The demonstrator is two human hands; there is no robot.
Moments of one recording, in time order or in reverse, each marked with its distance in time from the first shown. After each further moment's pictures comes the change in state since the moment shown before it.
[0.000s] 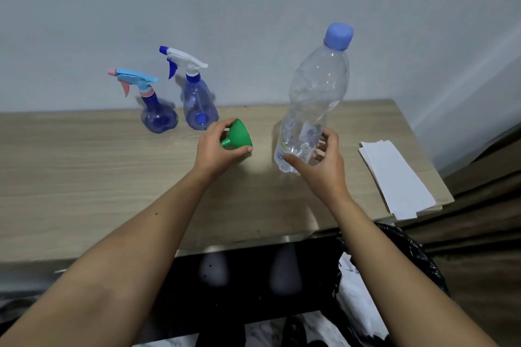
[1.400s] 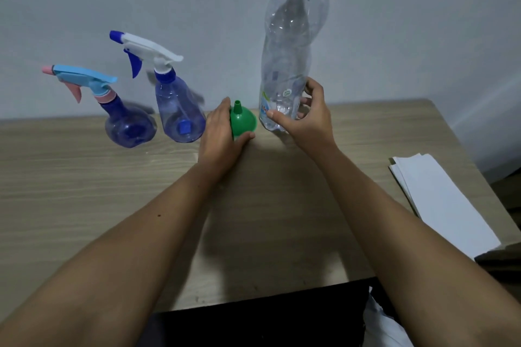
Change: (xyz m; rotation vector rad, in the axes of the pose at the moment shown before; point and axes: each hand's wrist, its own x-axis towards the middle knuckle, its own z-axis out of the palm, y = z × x) left_hand 0.099 -0.037 0.061 0.247 0.048 0.062; right_hand 0.159 0.027 0.074 0.029 -0.022 -0.118
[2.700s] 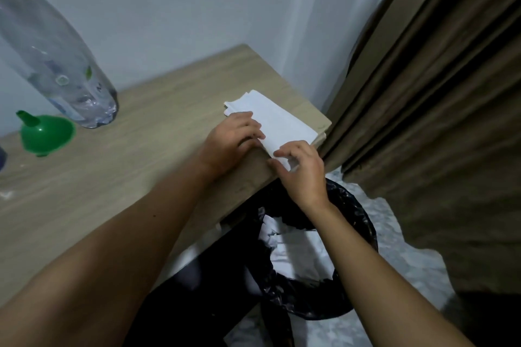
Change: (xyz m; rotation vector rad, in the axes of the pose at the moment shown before) left_hand -0.098 0.185 0.204 -0.151 -0.344 1.122; right_hand -0.235 0.101 -0.235 -0.510 0.434 0.150
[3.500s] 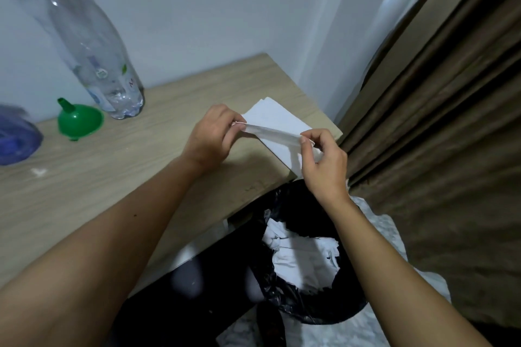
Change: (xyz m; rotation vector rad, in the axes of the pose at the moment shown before) left_hand -0.018 0.007 -0.059 0.033 0.176 -0.219; right_hand 0.017 -0.026 -0.032 0.161 0.102 -0.004
